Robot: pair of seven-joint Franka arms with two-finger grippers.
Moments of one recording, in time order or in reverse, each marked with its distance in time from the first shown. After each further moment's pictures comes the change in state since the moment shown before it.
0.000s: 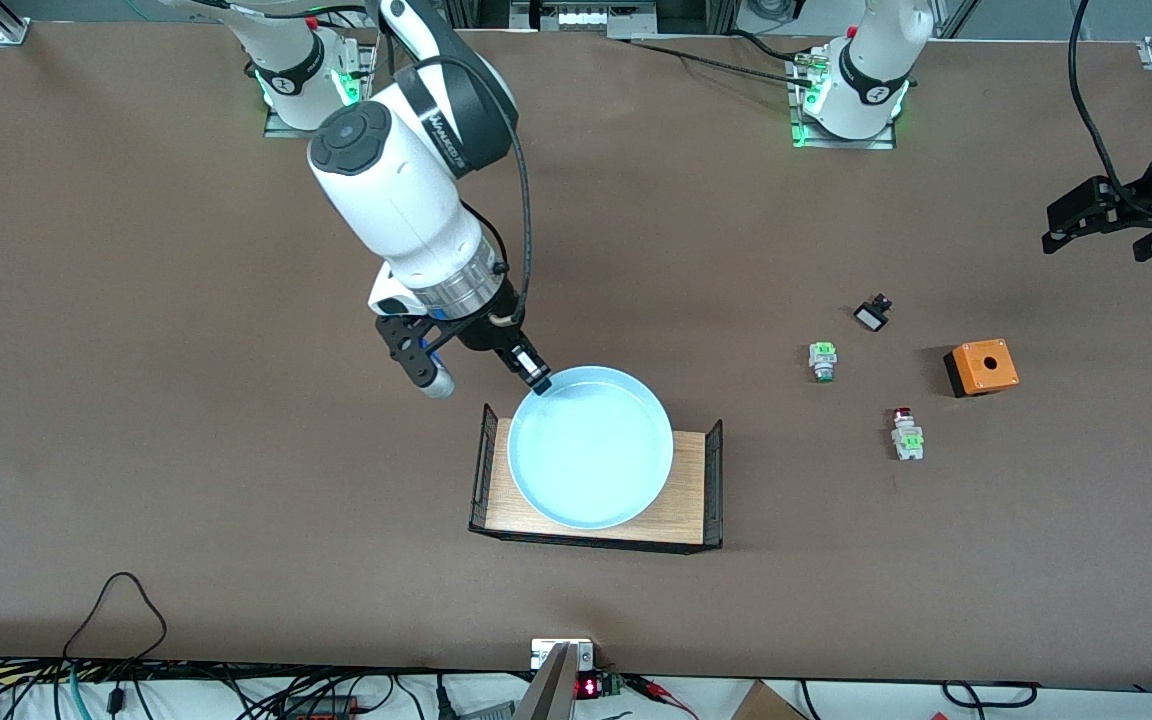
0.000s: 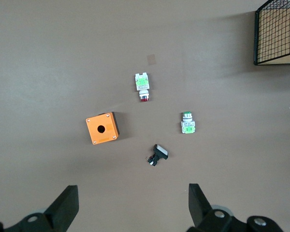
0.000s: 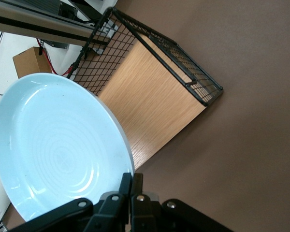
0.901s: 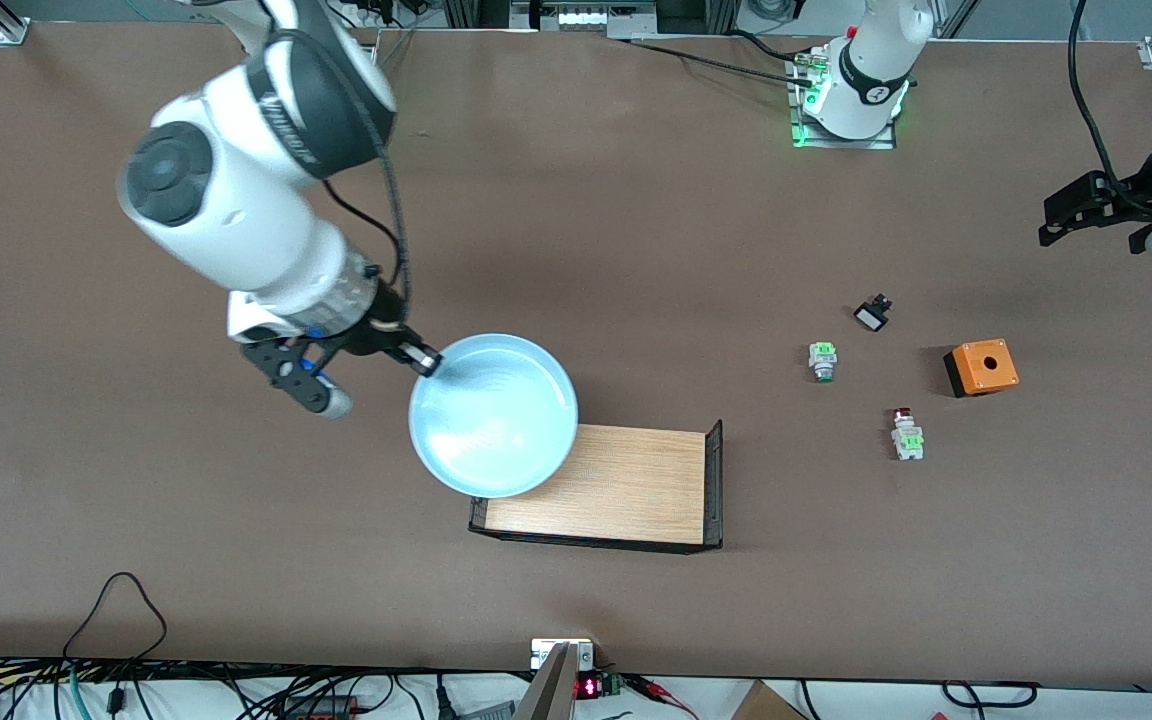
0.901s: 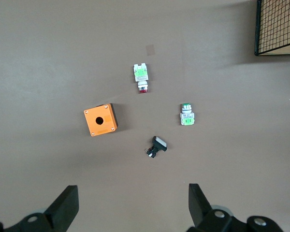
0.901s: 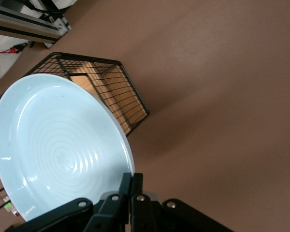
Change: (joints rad) left arm 0.000 0.000 0.001 0.001 0.000 -0.039 0.000; right arm -0.182 -0.070 -0.005 0.064 0.058 -0.442 -0.429
